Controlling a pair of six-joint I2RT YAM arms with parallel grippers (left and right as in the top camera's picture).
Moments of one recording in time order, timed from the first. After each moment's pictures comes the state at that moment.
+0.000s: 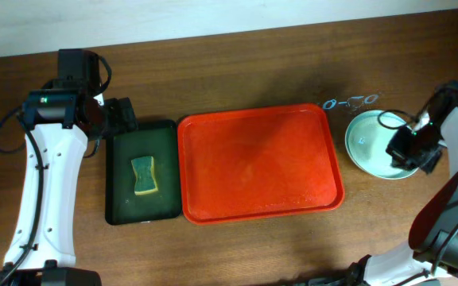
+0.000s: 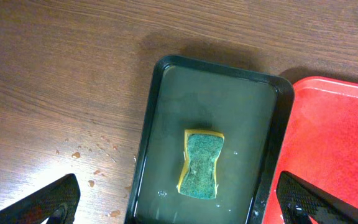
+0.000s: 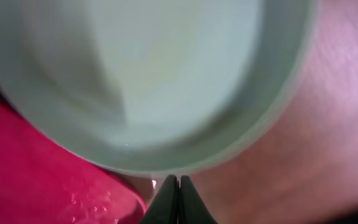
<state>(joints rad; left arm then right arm) -0.08 1.67 1.69 -1.21 -0.15 -0.25 -0.57 1.73 1.31 -1.21 -0.09 0.28</state>
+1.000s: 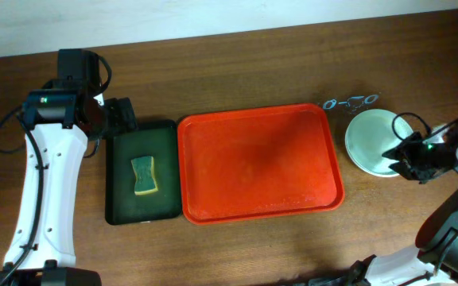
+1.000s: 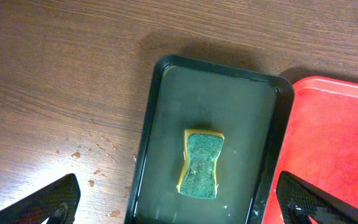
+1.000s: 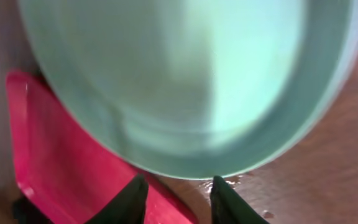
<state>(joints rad) -0.08 1.67 1.69 -1.21 -0.15 -0.25 -0.71 1.72 1.14 -0.94 -0.49 0.23</state>
